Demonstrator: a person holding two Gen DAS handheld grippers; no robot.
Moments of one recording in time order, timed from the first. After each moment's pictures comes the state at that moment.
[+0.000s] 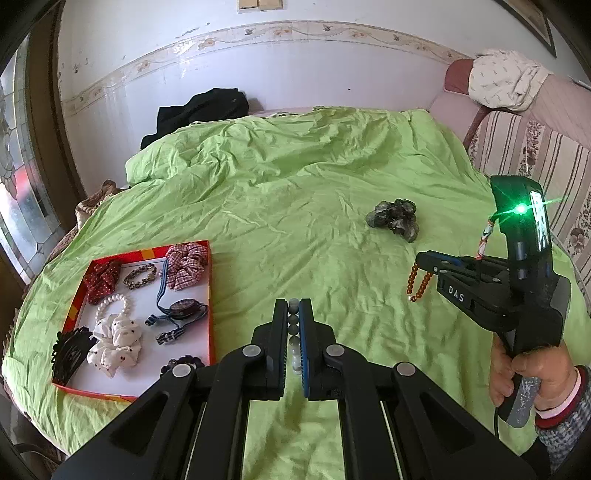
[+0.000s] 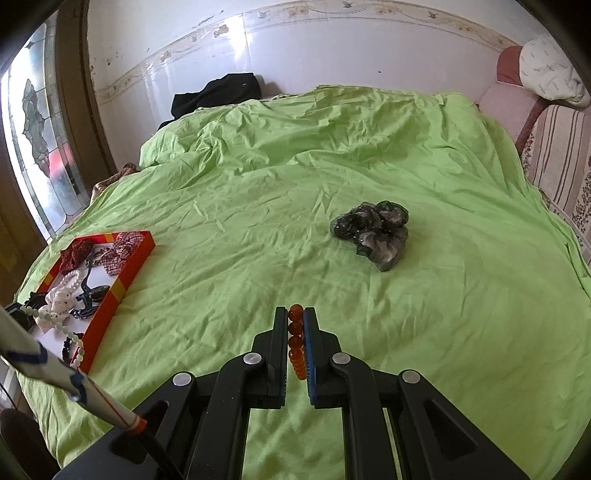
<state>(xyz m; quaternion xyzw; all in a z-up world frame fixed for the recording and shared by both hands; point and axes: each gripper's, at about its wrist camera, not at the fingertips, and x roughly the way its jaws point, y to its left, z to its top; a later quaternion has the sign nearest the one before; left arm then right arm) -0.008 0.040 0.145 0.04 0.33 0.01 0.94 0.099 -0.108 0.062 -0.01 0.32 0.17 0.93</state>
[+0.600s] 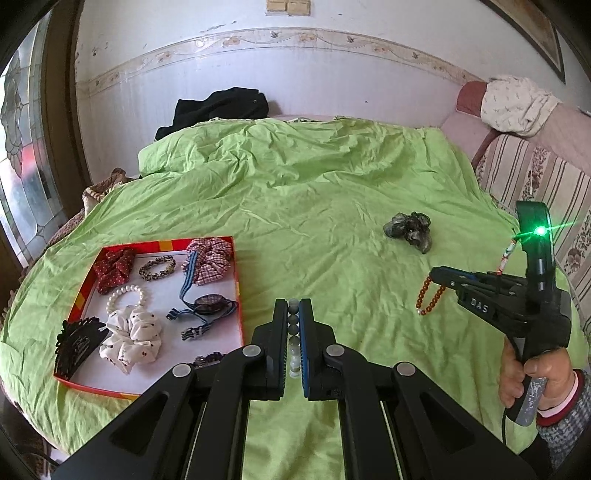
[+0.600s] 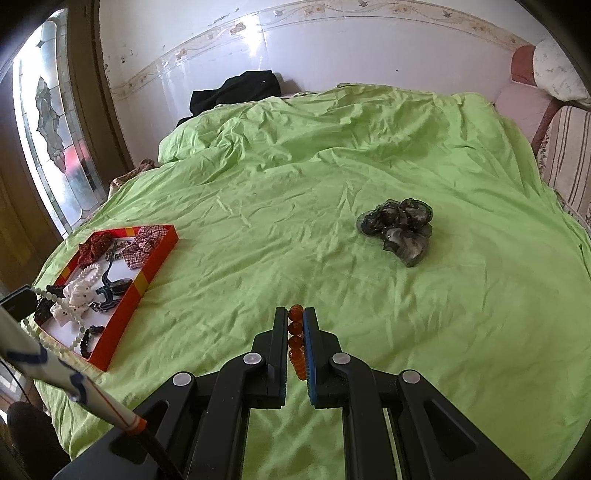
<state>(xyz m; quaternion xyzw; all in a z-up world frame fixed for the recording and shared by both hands) -0.017 0.095 0.145 0.00 0.32 0.00 0.95 0.091 -0.095 0.063 -0.01 0.33 0.20 0.92</state>
